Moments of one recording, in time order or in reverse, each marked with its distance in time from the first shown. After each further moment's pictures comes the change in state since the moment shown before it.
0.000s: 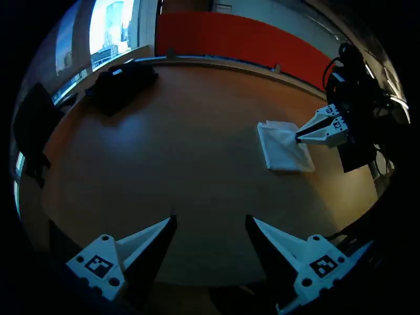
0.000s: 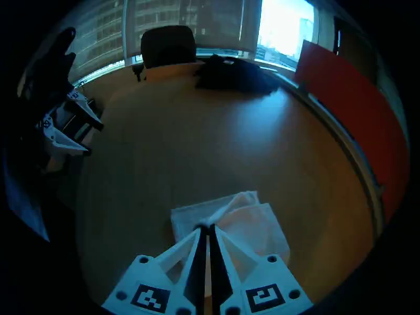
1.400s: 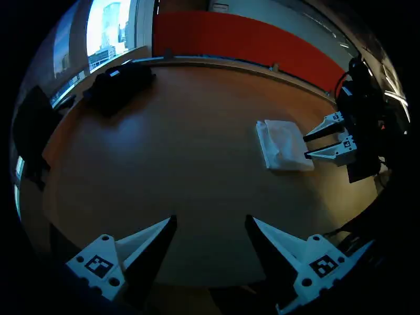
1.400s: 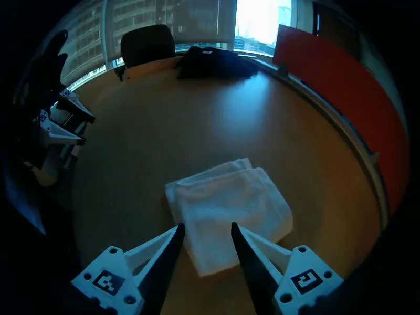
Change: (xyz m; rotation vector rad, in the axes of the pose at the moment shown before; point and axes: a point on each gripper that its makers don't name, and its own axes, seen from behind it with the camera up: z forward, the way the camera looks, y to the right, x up) left arm 0.003 0.001 0.001 -0.009 -0.005 0.021; right arm -0.045 -0.003 -0.018 -0.080 -0.024 0.127
